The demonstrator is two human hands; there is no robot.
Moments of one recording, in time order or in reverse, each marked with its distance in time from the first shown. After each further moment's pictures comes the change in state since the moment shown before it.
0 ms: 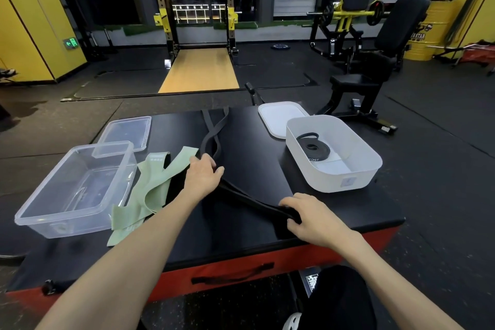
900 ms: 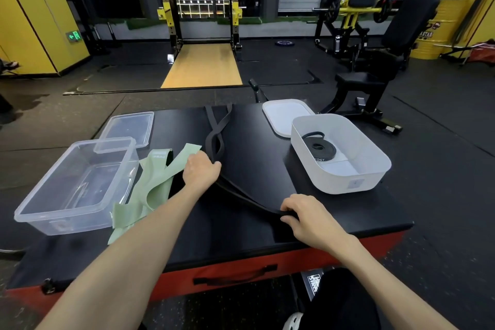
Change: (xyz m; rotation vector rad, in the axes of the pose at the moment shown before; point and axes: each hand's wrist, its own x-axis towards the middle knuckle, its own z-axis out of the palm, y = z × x) left_hand 0.021 -0.002 0.001 0.002 0.102 -0.166; right_hand 0.009 -0.013 0.006 0.005 0.074 -0.034
